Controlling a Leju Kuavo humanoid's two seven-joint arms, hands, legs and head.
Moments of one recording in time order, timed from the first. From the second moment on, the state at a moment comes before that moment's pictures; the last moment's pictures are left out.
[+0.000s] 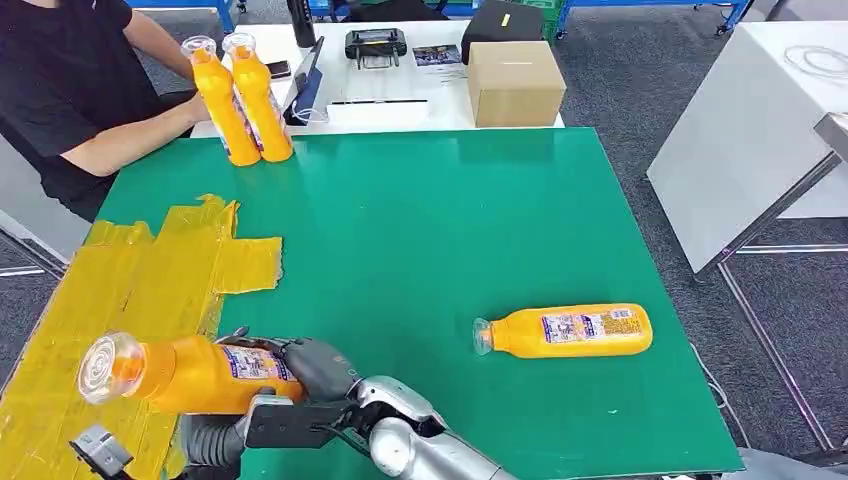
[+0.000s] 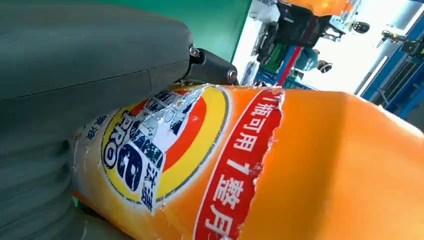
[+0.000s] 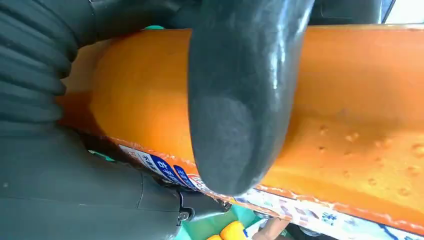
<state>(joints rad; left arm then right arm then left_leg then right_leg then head) 0.31 -0.36 0.05 -1.65 0.20 -0.36 -0.53 -0.36 0.31 0.91 -0.96 0.48 0.03 -0.20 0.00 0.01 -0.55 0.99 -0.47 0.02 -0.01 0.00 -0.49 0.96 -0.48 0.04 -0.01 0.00</state>
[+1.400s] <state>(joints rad) 0.20 -0.30 0.35 -1.66 -0.48 0.10 -0.65 -0.14 0.06 0.69 -1.46 0.56 -0.08 -0.14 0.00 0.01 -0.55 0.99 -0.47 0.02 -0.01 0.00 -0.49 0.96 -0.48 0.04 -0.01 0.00</state>
